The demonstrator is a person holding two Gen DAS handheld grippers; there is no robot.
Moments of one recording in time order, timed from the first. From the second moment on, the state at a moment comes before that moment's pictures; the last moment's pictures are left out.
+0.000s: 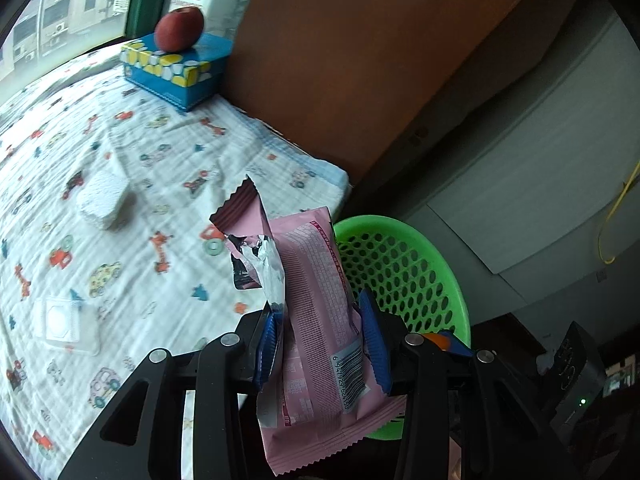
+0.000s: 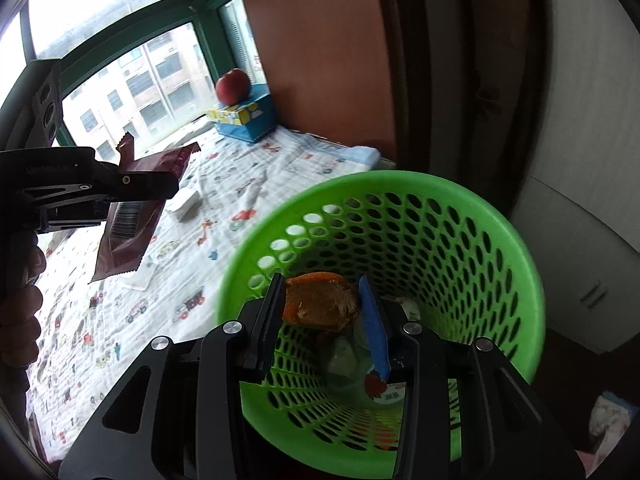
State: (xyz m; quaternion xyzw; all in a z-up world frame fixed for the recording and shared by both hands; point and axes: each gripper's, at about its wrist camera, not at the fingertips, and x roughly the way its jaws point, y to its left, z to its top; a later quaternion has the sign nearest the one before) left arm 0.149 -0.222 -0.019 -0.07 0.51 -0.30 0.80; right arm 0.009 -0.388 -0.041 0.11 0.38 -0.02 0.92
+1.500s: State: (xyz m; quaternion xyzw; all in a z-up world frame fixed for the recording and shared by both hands) left arm 0.131 -0.303 -0.046 -0.03 0.52 -0.37 0.77; right arm -0.043 -0.421 -0.038 0.12 0.36 -0.07 0.92
